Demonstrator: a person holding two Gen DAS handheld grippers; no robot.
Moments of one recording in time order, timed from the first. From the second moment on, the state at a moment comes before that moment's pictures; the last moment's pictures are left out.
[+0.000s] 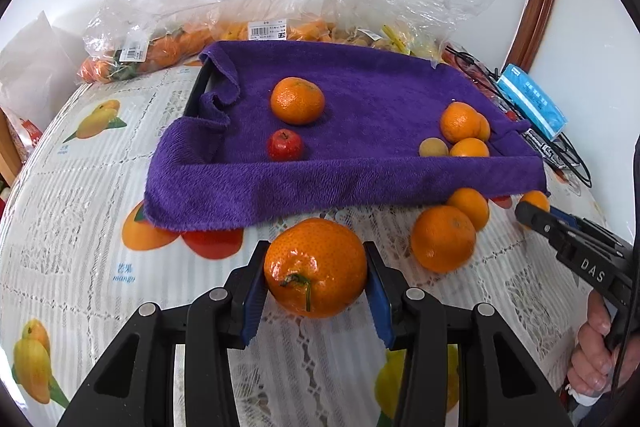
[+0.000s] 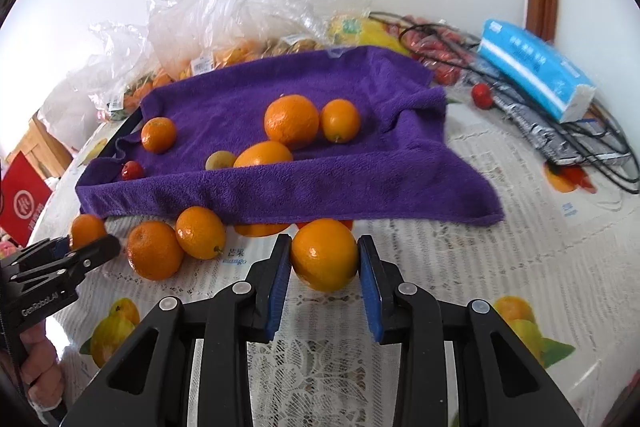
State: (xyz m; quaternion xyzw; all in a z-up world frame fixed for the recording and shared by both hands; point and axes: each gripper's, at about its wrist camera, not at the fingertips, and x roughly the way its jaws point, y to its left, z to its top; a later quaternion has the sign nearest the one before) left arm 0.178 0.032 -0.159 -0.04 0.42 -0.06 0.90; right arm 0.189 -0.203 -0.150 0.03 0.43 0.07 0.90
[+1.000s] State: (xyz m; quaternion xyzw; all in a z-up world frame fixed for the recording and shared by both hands) left arm 0.217 0.049 -0.085 -0.07 0.36 -0.06 0.93; right arm 0.226 -0.186 -0.069 0.04 0.36 0.09 0.93
